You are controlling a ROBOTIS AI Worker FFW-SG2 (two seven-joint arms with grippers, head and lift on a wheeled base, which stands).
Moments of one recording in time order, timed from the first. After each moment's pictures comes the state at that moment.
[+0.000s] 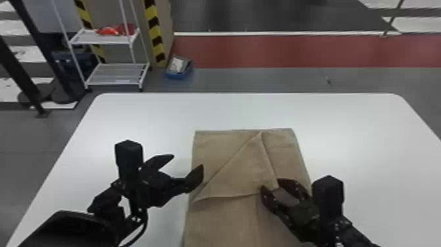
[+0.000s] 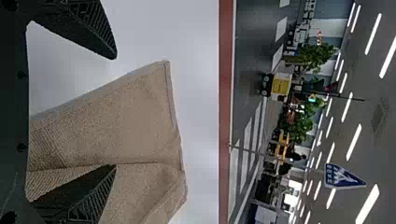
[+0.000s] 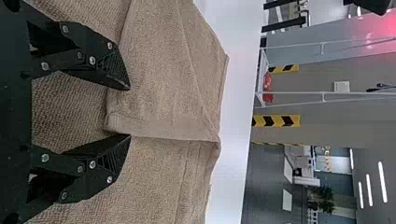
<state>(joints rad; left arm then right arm) 0.22 0.17 -0.06 -1.91 0.19 0.51 -0.37 0.36 -0.08 0.12 -1.90 0.08 0.37 0.35</state>
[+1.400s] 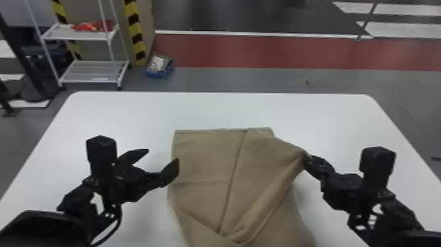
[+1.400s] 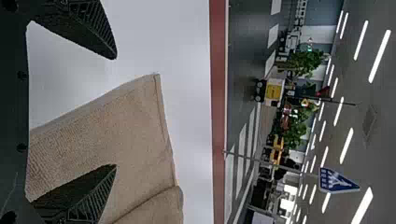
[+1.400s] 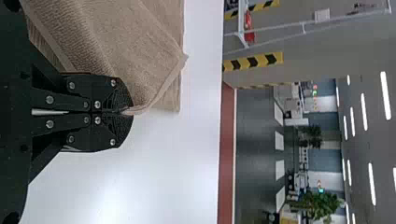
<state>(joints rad) 0.18 0.17 -0.05 -1.86 0.18 0.47 -0.36 0.30 -0.07 -0.17 -2.01 -0.05 0.54 0.35</state>
